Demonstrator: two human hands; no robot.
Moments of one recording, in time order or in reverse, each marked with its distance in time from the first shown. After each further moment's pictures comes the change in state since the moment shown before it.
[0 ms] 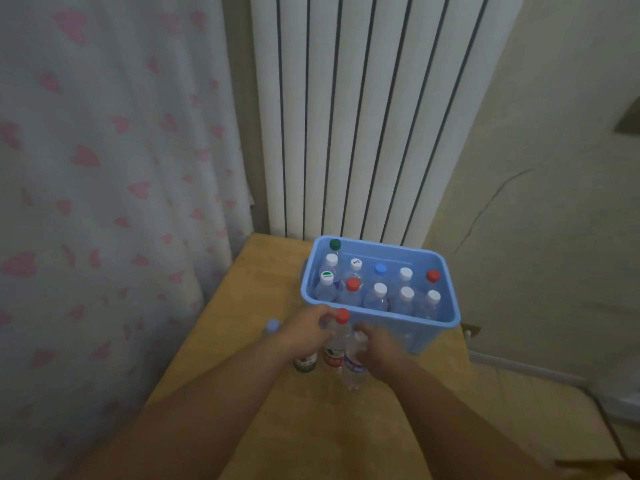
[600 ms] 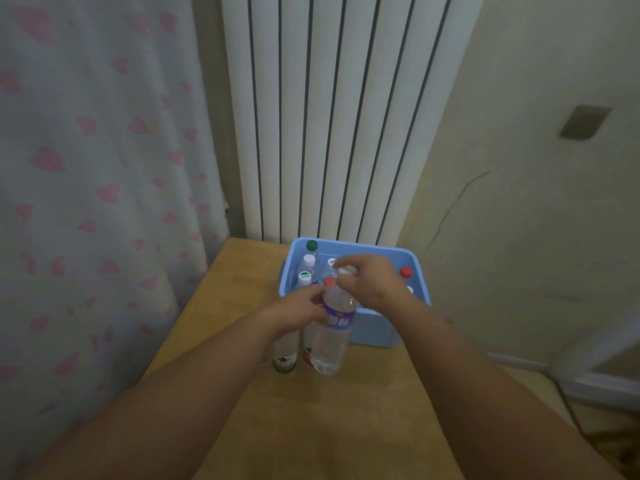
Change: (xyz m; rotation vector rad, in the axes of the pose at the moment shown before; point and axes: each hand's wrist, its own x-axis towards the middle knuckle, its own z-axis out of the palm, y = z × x) left_hand -0.003 0.054 -0.021 -0.142 -0.227 0.033; right_hand -0.035 -0.066 -0.117 0.131 0.262 -0.196
